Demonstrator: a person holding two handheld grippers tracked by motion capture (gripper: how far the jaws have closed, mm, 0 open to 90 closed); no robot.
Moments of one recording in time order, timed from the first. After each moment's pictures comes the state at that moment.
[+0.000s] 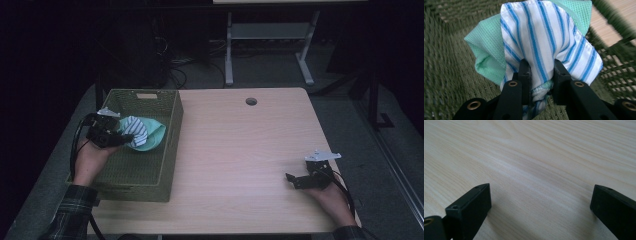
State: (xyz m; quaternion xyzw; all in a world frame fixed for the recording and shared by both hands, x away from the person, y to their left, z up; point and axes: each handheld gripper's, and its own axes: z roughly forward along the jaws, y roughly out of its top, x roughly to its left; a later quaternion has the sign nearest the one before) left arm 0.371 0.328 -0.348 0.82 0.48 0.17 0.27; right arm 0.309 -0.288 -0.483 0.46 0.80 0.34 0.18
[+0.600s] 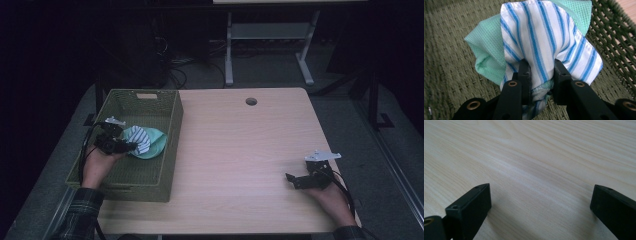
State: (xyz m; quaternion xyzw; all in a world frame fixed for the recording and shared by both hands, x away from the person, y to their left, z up) left arm 0.379 0.331 -0.389 0.82 0.49 0.14 0.26; right arm 0.309 -0.288 -0.483 0.46 0.80 0.34 0.18
